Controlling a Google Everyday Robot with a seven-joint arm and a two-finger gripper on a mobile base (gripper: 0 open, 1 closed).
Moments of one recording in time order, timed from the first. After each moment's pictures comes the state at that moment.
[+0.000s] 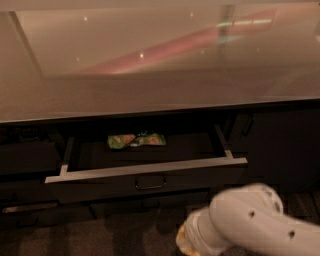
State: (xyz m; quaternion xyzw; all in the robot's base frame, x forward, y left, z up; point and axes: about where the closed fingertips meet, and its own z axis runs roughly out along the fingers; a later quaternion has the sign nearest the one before) arm 0.323 -0.072 0.609 -0.86 0.47 0.04 0.17
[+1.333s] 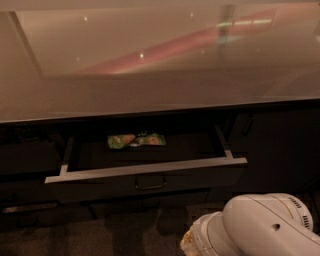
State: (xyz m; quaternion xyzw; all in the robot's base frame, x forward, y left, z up) arm 0.293 -0.080 0.648 -0.87 0.46 0.03 0.18
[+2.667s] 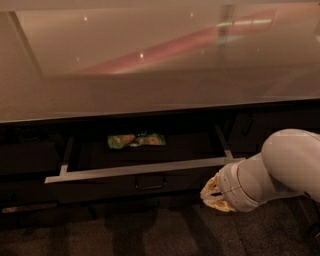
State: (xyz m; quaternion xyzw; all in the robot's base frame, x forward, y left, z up) arm 0.381 -0.132 0.729 -0.83 0.51 0.00 0.22
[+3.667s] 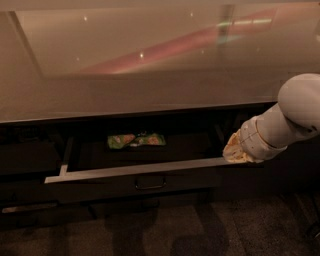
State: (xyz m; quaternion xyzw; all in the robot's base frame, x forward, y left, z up) arm 0.482 -0.208 0.758 -0.77 0.60 -0.02 0.20
